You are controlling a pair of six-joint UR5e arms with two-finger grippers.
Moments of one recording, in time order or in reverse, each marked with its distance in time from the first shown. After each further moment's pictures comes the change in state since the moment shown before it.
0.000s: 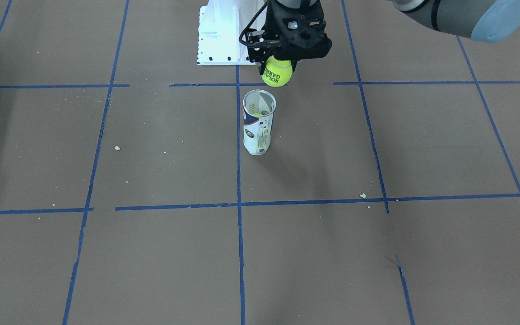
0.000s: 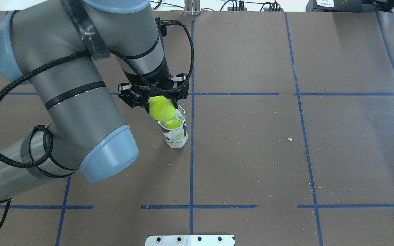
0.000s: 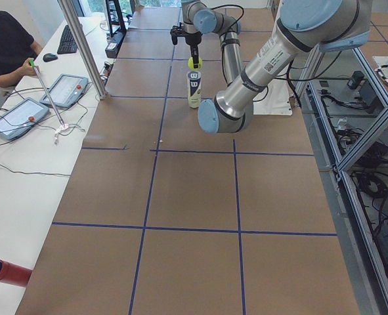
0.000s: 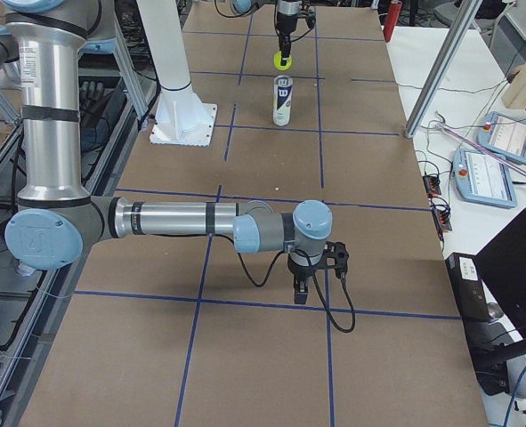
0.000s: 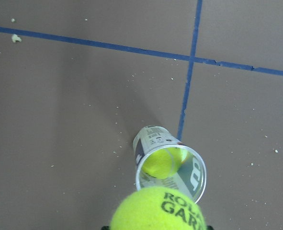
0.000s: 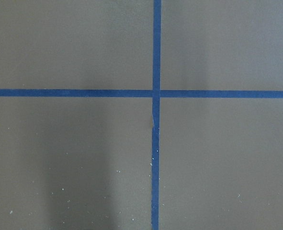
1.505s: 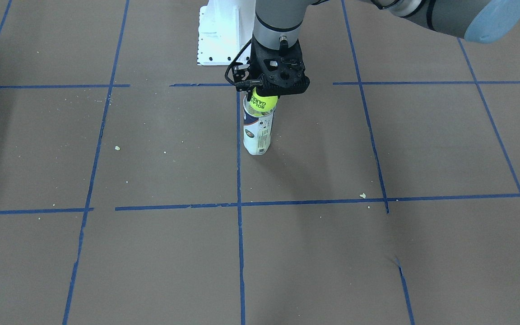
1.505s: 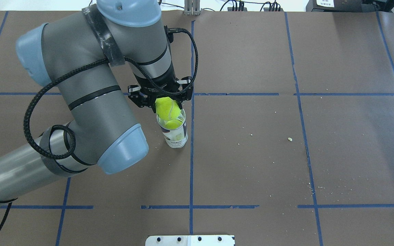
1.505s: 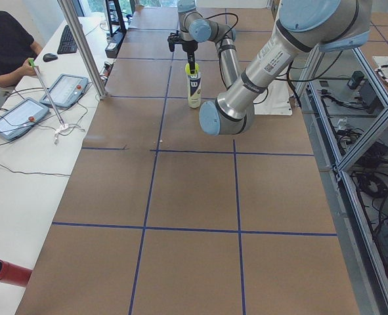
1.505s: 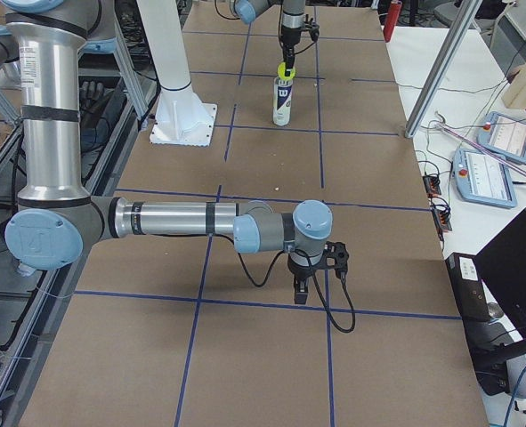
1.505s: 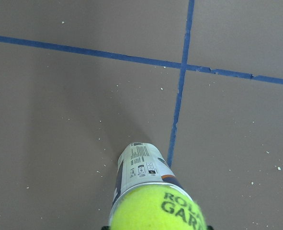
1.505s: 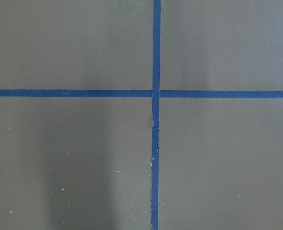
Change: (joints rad) left arm 0.015 0.018 0.082 -0.110 0.011 -0.003; right arm 0.000 0.000 0.000 0.000 0.000 0.000
